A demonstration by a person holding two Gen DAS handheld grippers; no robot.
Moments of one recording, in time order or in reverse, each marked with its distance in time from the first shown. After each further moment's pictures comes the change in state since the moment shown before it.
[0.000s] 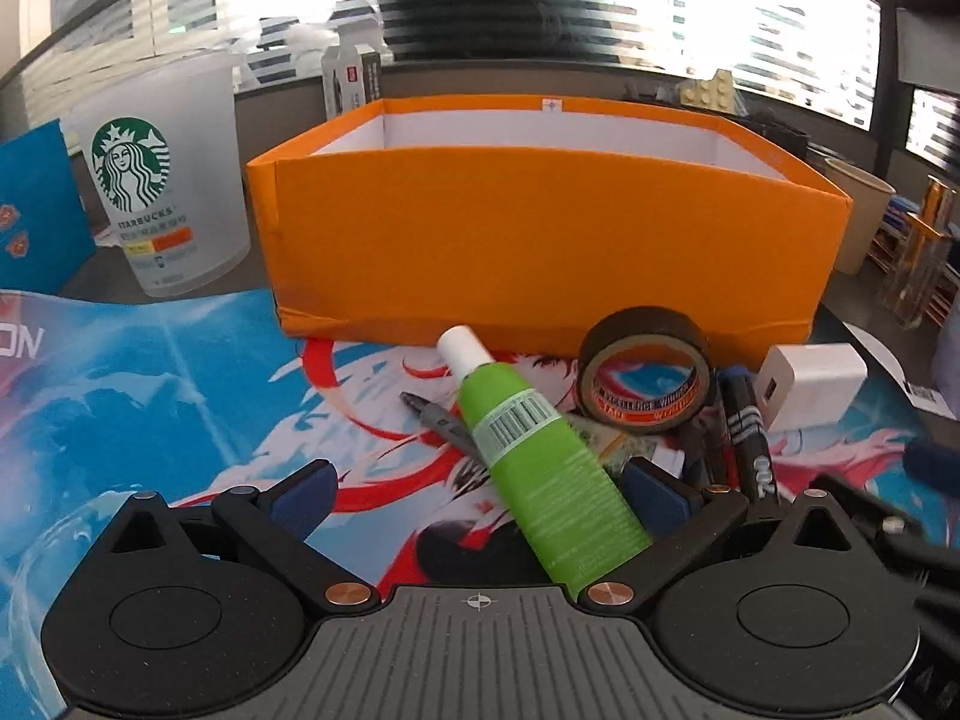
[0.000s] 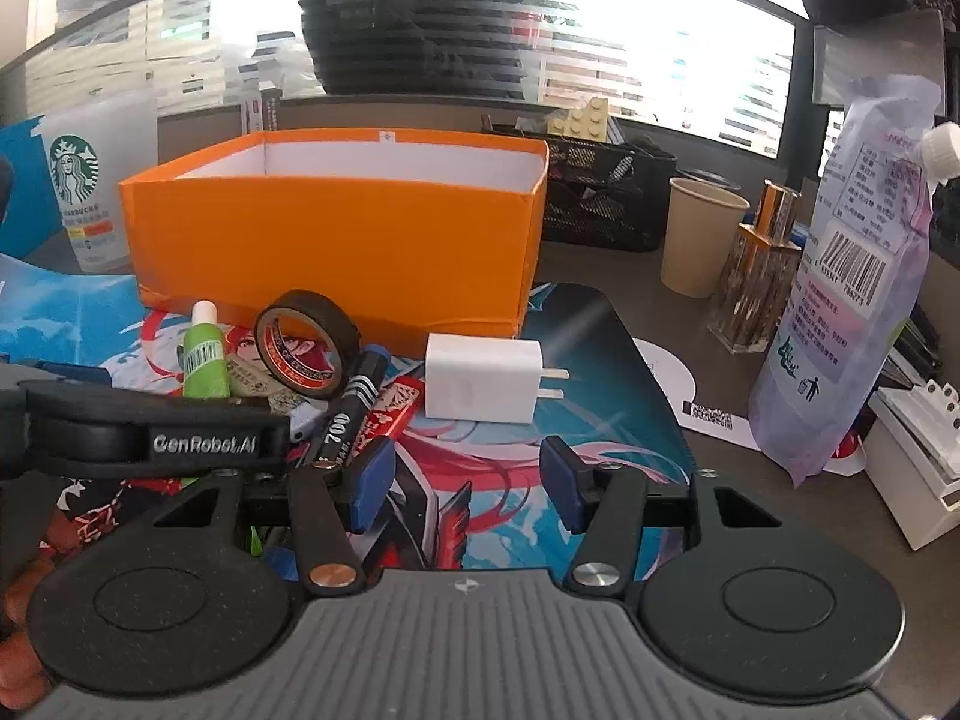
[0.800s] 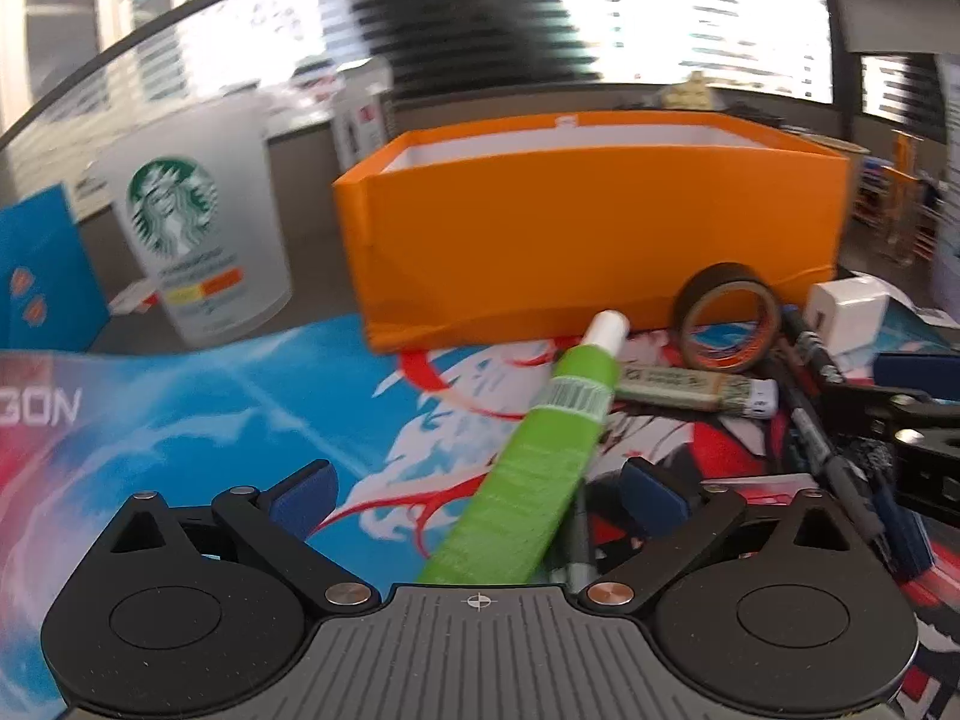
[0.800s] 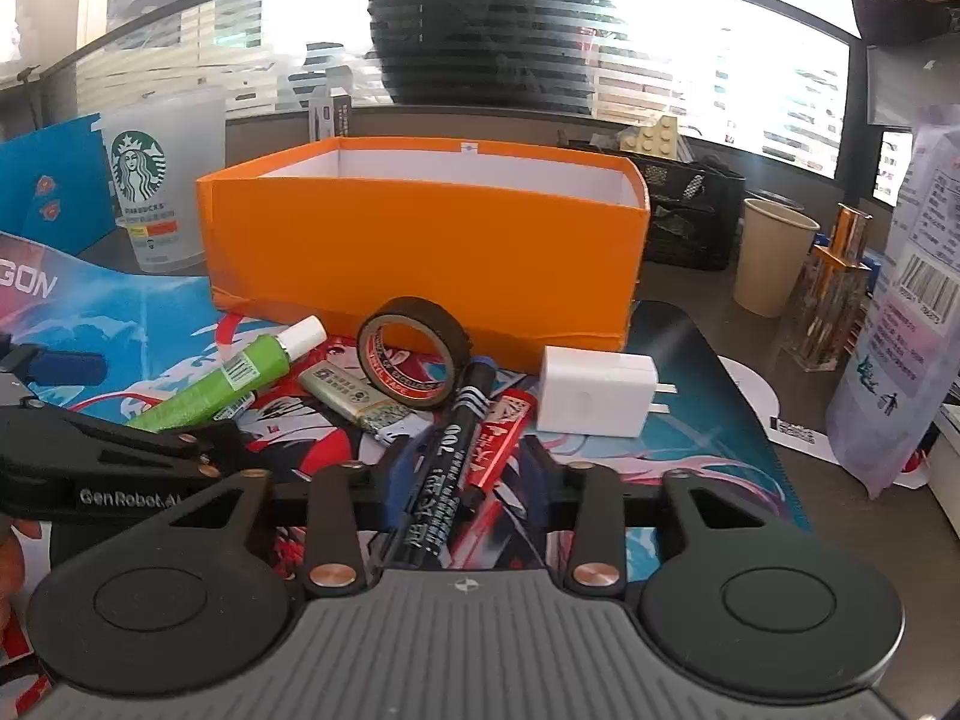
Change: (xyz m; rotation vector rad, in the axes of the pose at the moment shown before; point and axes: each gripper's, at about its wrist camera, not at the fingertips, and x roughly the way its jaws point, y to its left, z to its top) left arm -0.018 0.053 -0.021 0.173 -0.099 -0.031; right arm 0.004 0.034 -0.002 -0.026 -0.030 0.093
